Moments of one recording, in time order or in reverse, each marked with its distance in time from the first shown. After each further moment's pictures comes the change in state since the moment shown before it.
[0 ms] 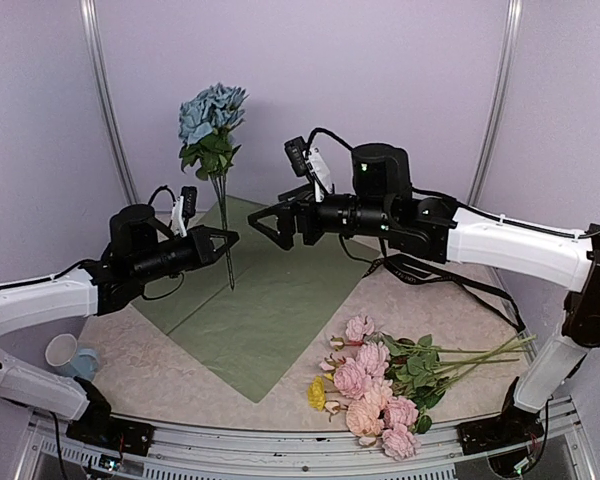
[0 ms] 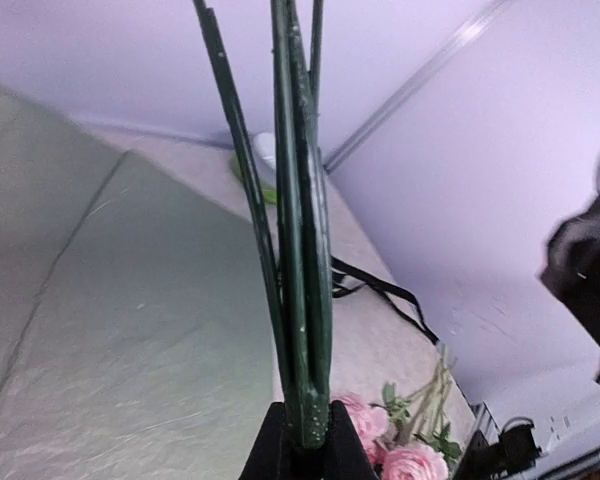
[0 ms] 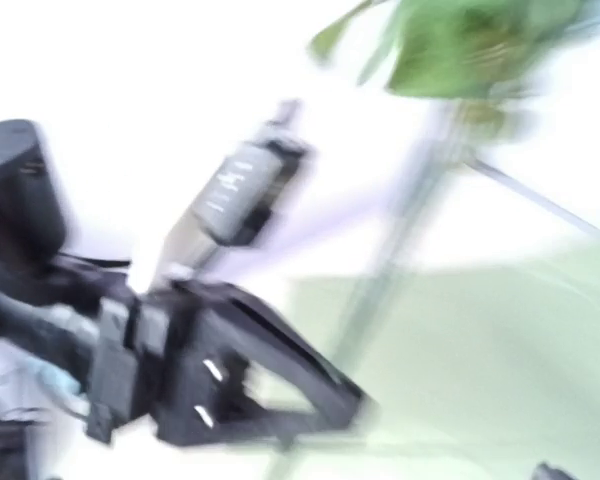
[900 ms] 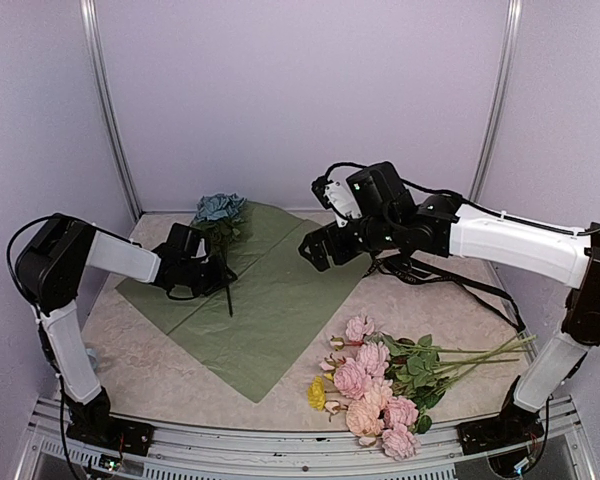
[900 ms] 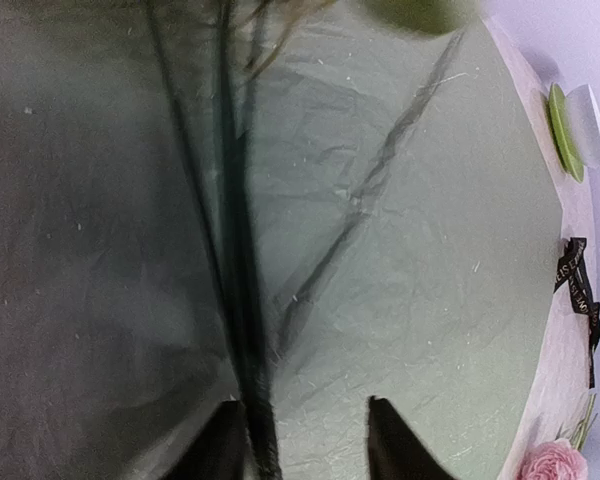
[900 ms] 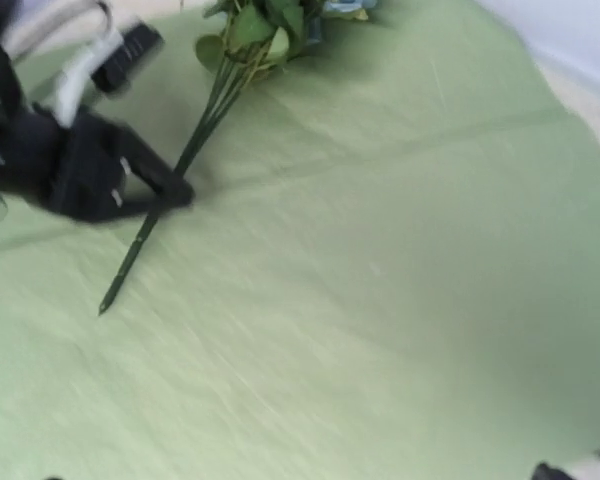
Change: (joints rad) left arm 0.226 0.673 0.233 -0.195 -0.056 -0.093; right arm -0.077 -0.004 -0.023 -0.438 0.340 -0.029
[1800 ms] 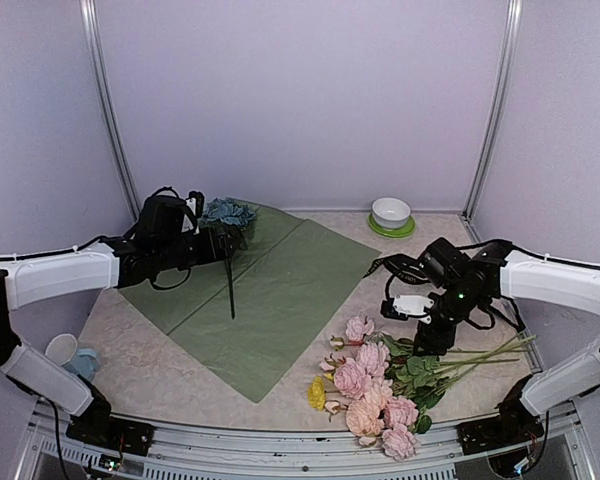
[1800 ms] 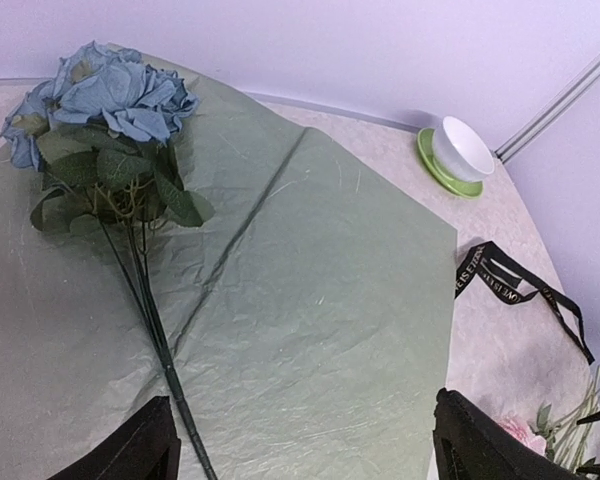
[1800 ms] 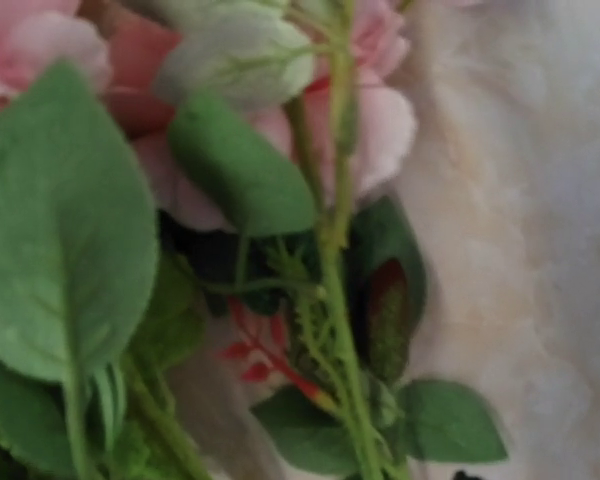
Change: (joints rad) left arm -0.173 -0.457 -0.035 -0.132 -0.259 0.193; right arm -0.229 -0.327 -0.558 -0.474 -0.159 -0.683
